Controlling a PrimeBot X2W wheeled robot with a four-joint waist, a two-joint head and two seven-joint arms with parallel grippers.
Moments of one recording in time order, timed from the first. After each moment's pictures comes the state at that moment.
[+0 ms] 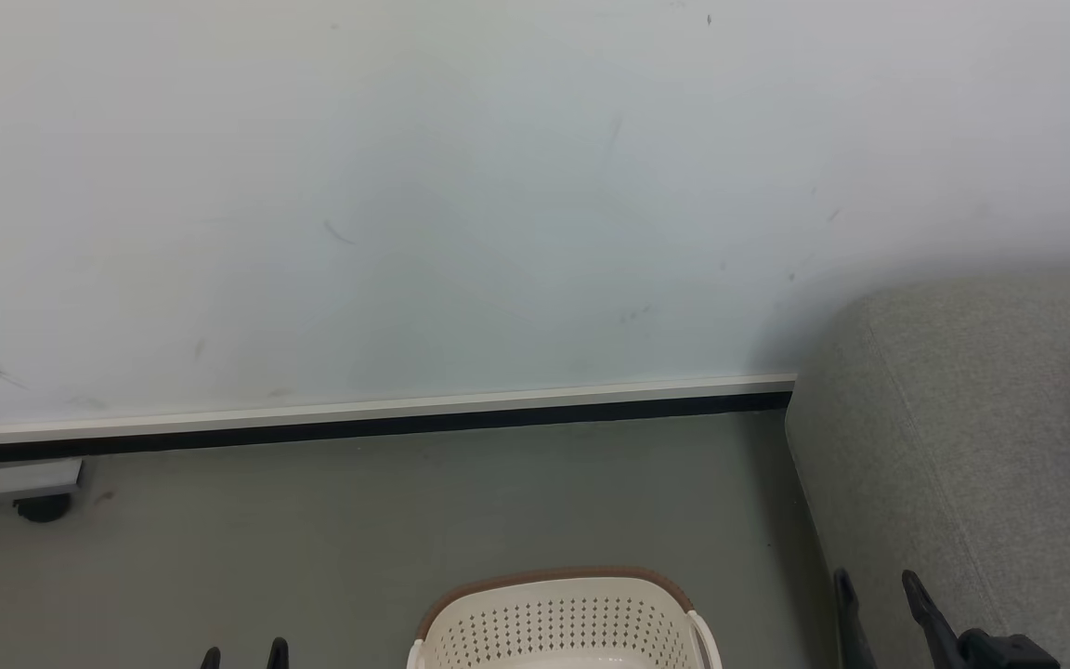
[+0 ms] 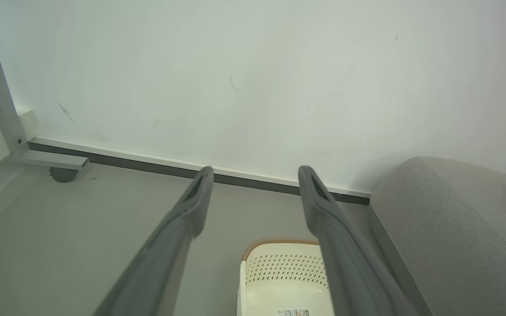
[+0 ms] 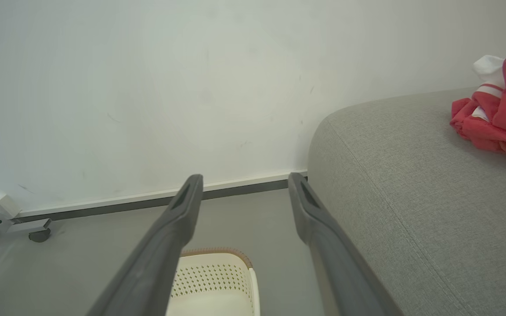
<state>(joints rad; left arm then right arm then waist) 0.10 0.13 -0.11 0.08 -0.36 0.04 -0.26 0.10 -0.05 0.08 0.09 0.12 0.13 -0.15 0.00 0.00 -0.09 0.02</state>
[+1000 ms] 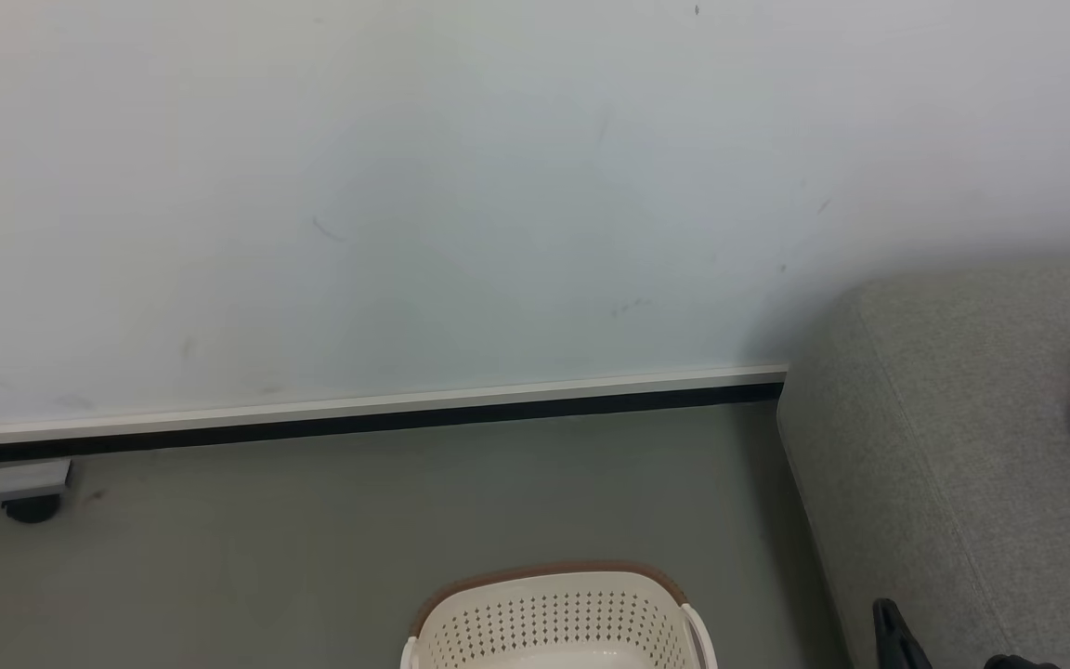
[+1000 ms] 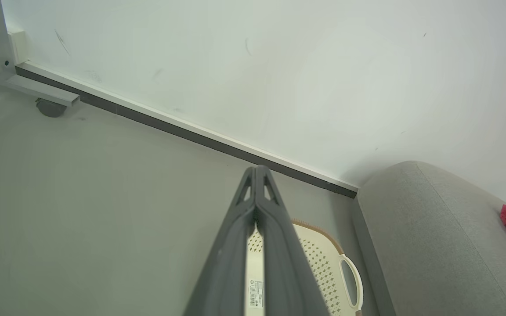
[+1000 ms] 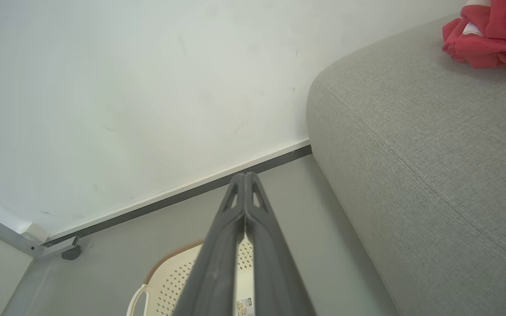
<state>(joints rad) 0.10 0.09 -0.06 0.14 -0.49 0.00 -0.20 0.12 -0.06 0.08 0.13 0.32 0.13 -0.13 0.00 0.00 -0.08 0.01</state>
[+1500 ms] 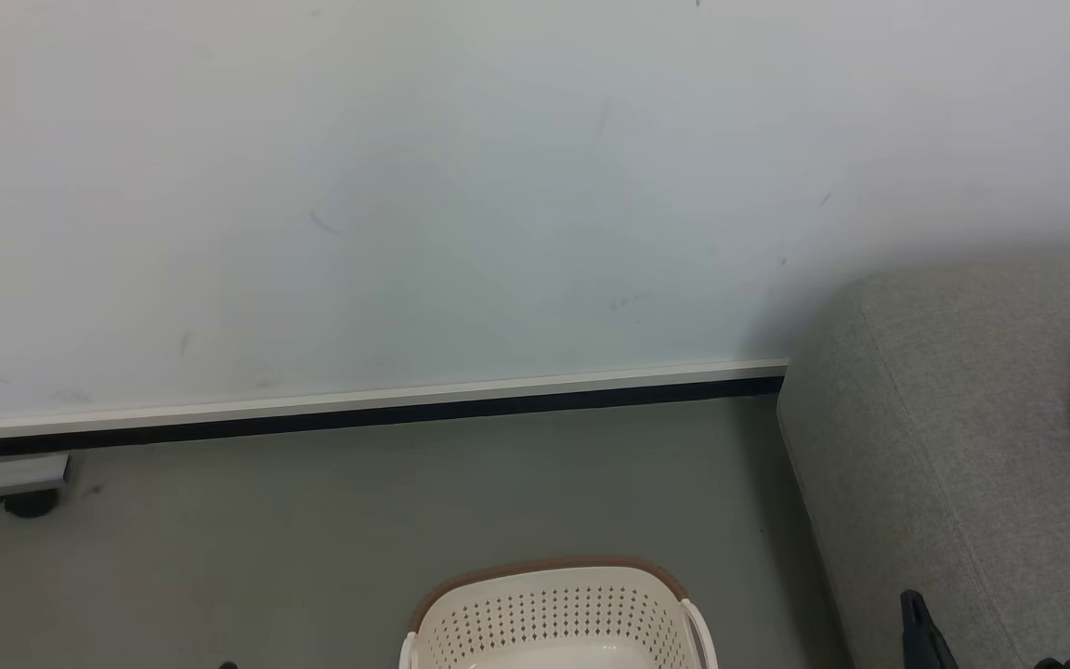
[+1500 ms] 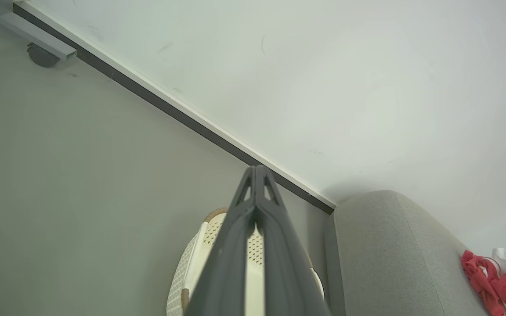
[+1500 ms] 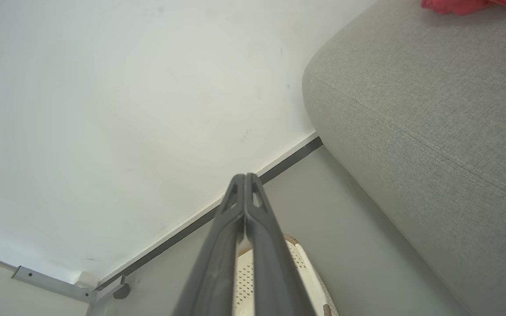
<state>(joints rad) 0.08 0.08 -0.03 0.14 -0.72 -0.02 -0.13 0.11 -0.08 0.08 0.12 0.61 0.13 -0.12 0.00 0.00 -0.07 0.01</state>
